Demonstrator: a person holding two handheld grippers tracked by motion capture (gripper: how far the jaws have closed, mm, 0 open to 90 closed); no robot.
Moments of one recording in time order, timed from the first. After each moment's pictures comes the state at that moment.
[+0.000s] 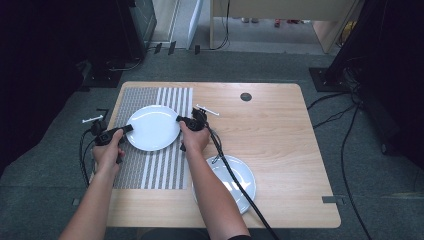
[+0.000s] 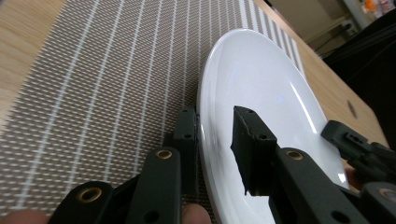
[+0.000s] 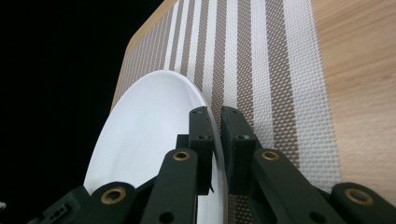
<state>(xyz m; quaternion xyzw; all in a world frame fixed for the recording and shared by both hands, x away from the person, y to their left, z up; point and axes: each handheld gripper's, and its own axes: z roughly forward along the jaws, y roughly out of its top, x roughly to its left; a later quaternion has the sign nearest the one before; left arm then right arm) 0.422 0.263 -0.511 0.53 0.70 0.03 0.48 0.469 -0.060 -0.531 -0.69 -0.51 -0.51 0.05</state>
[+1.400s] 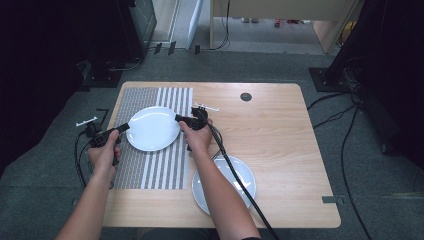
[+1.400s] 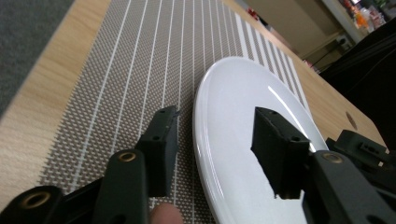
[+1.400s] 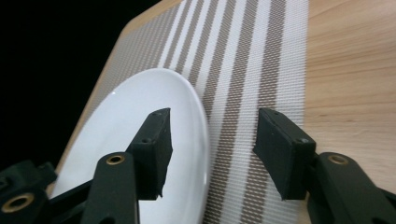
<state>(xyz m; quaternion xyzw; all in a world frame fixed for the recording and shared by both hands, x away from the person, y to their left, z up) 0.411 0.276 -0.507 0.52 0.69 0.07 0.50 0.469 -0.067 -0.522 -0.64 -0.59 -0.49 -0.01</state>
